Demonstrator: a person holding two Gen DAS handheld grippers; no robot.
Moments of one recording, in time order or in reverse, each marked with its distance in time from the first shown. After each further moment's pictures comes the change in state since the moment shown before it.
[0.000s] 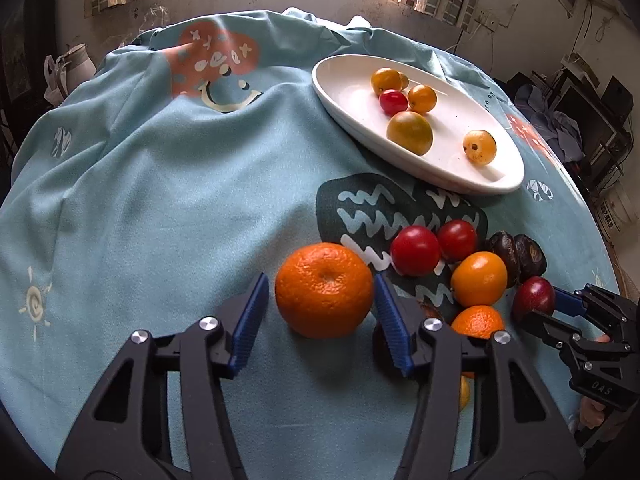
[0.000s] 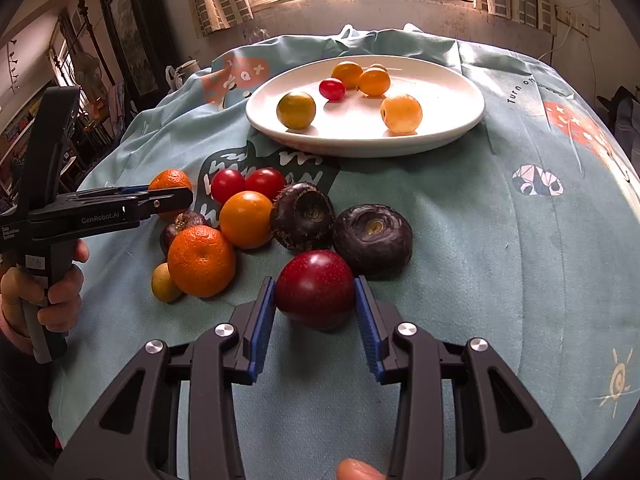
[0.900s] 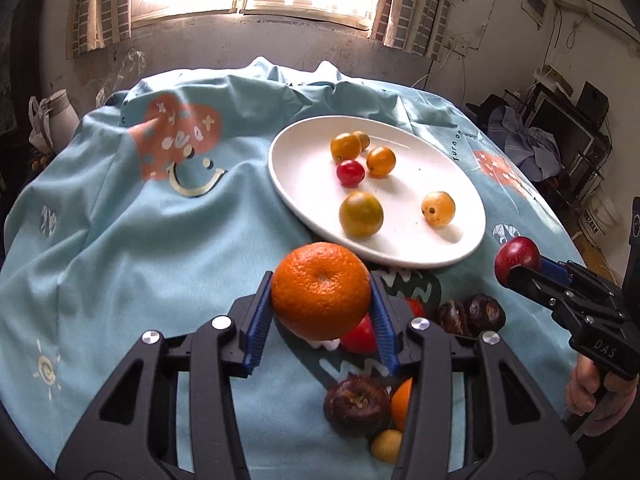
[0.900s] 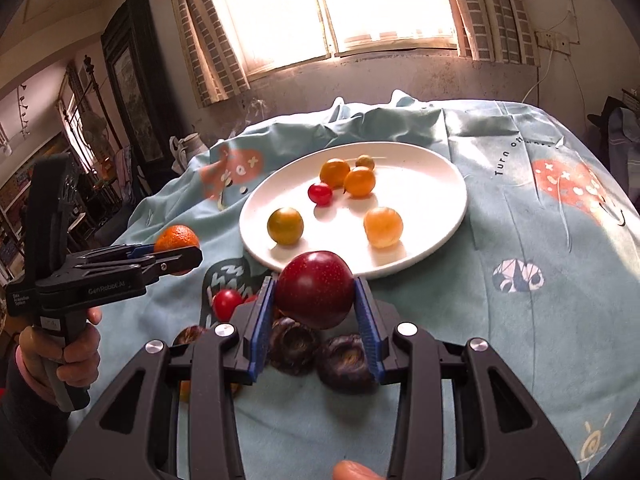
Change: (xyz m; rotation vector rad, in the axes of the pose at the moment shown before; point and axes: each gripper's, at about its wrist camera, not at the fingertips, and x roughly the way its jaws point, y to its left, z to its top) left arm -0.023 -0.031 0.052 0.083 -0.145 -0.048; right arm -0.022 -0.026 0.056 0.072 -0.241 0.039
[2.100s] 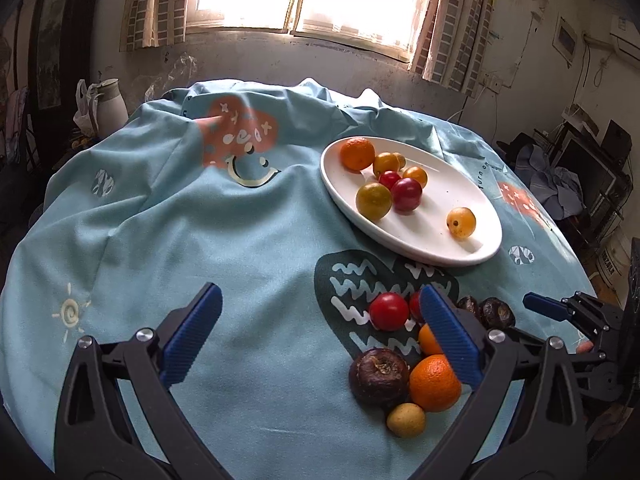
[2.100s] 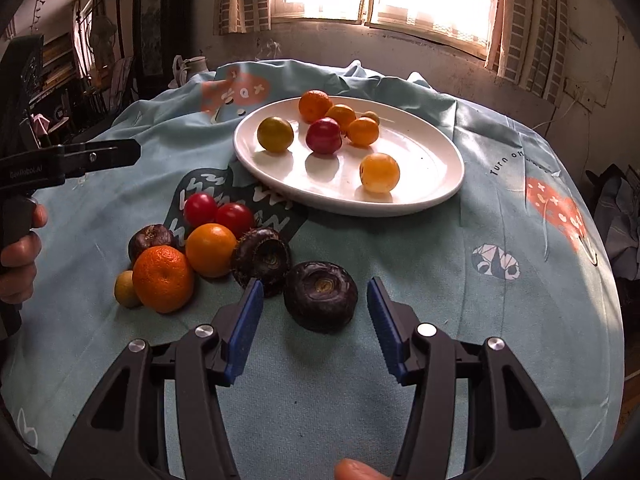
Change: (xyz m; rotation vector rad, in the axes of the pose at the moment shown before) left arm -0.041 0.019 -0.042 -0.140 -0.105 0.095; right arm 0.005 0.018 -0.041 -0.296 0.163 -0.130
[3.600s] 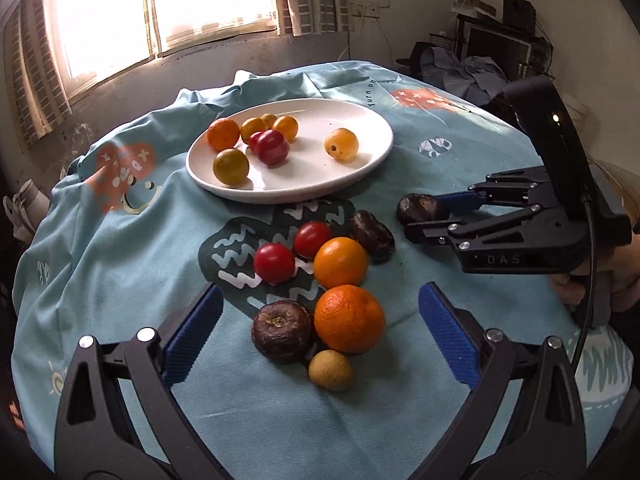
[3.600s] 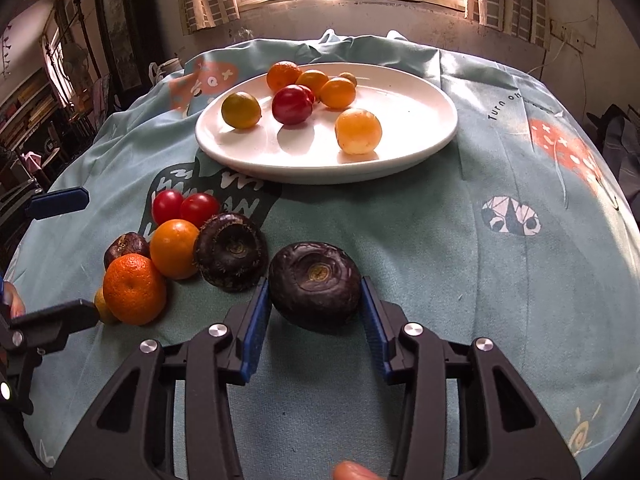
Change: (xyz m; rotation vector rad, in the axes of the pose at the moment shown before) left arm -0.002 -0.083 -0.044 0.494 0.085 -0.163; right arm 0.026 -0.025 -0.005 0.166 0.073 0.041
